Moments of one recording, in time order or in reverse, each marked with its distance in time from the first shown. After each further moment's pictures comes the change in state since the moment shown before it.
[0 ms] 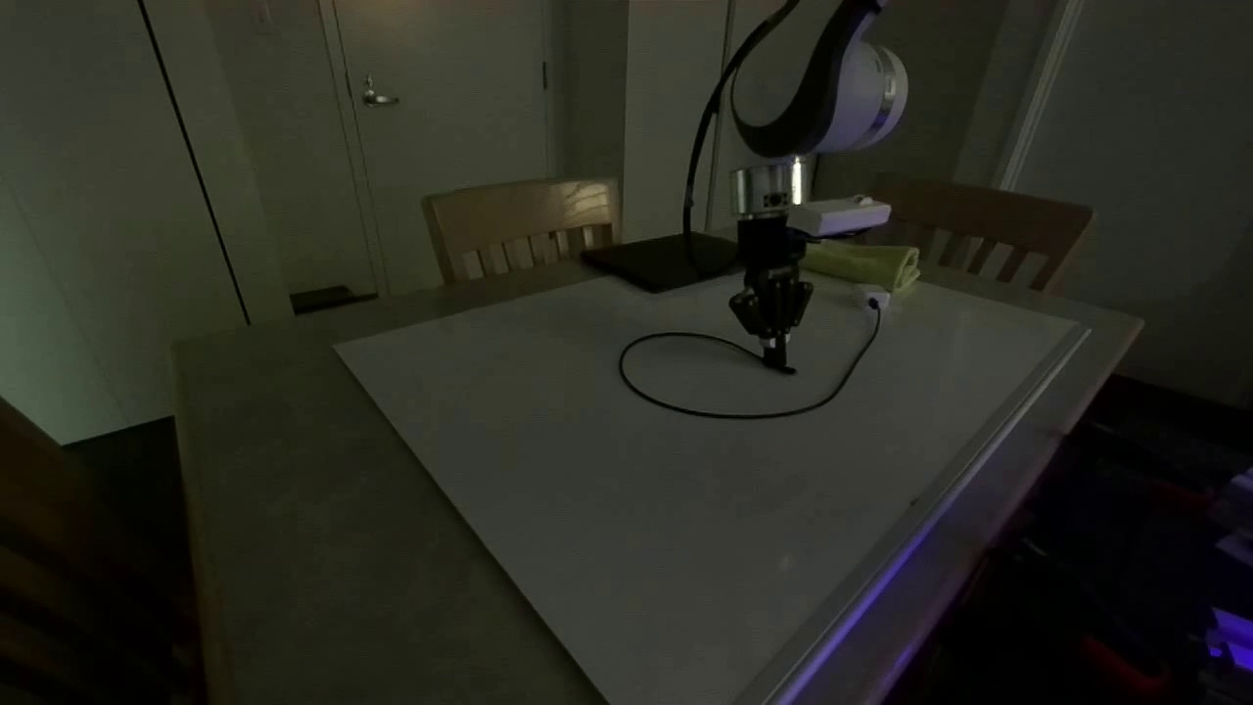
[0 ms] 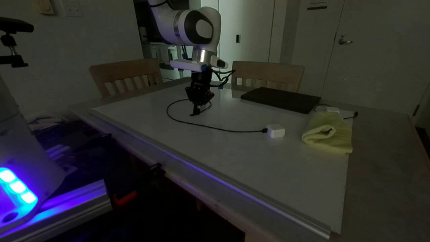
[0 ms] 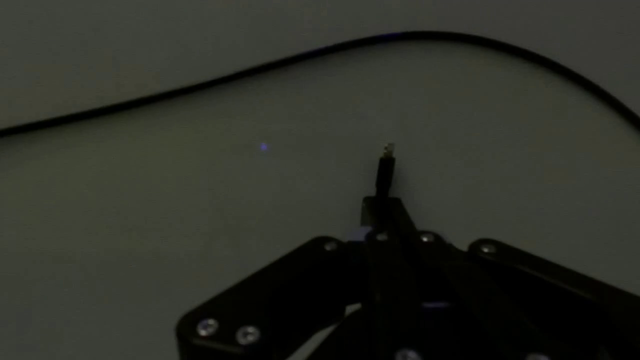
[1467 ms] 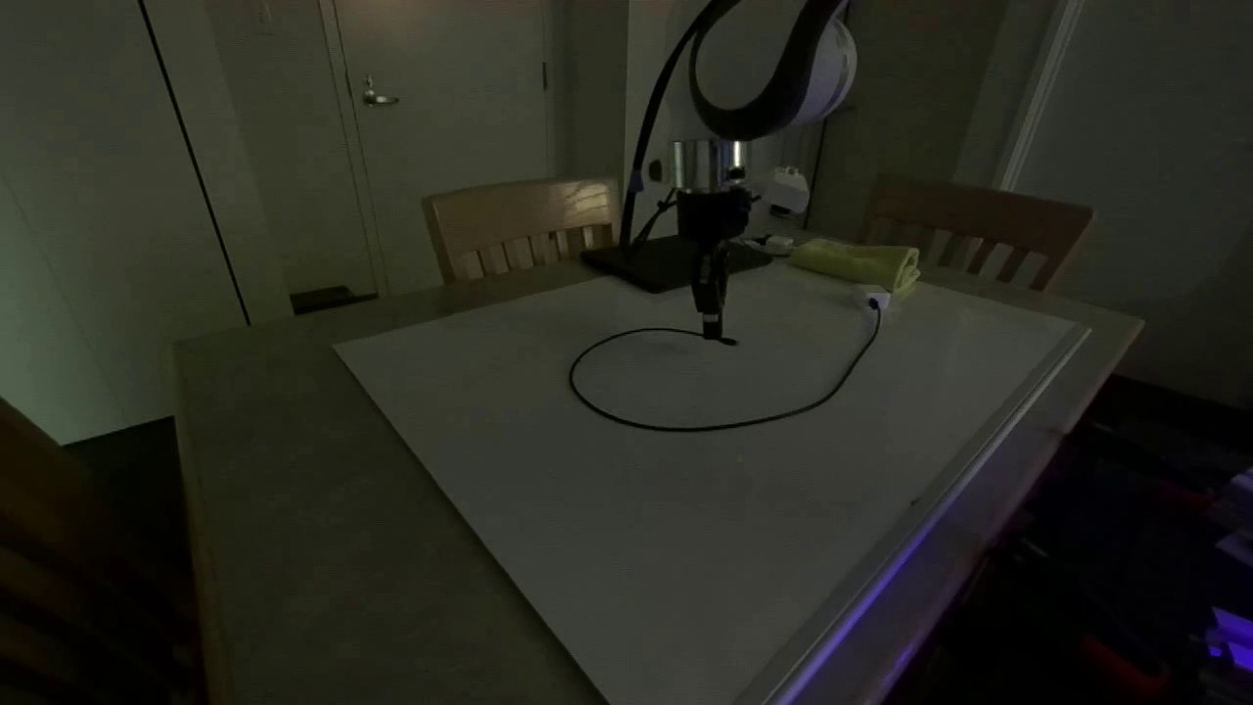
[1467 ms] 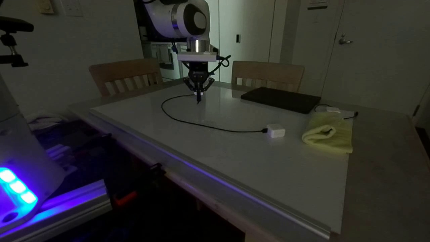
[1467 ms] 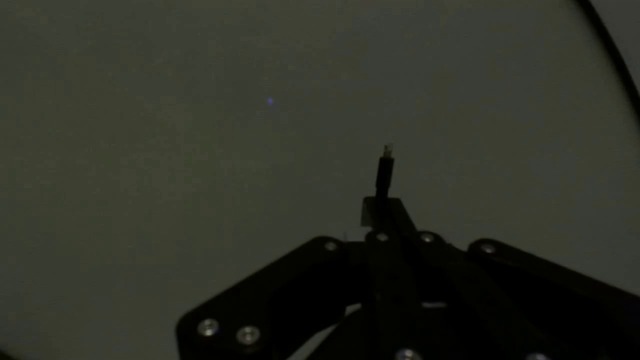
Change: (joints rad) arm 0.026 0.014 0.073 0.105 -0.164 0.040 -0.376
